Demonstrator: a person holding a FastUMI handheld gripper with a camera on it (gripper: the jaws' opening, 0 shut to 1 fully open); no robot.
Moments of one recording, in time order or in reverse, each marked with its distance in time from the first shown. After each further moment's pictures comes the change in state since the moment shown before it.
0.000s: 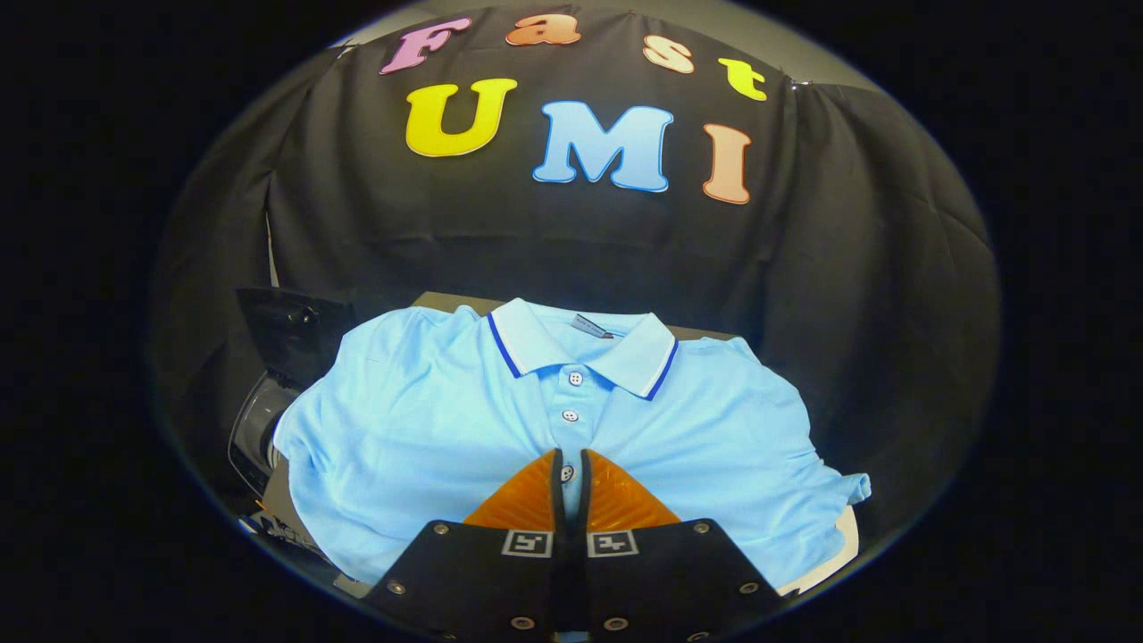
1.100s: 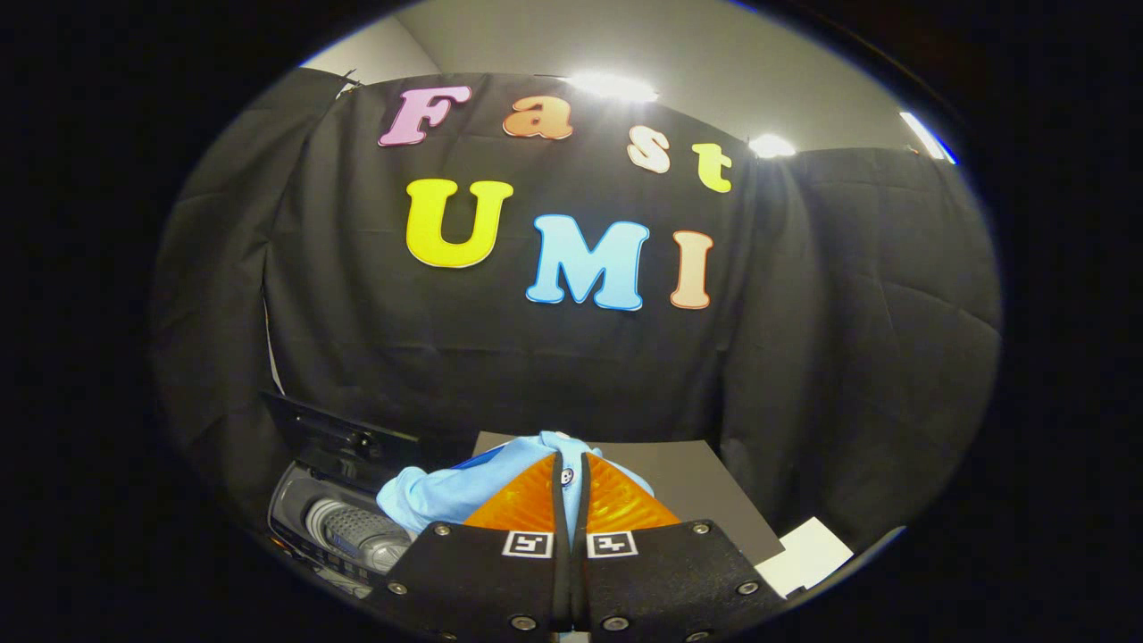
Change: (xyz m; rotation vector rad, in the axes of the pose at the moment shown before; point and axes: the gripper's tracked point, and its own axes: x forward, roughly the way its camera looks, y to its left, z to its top) arm -0.131 0.091 0.143 0.031 -0.288 -0.124
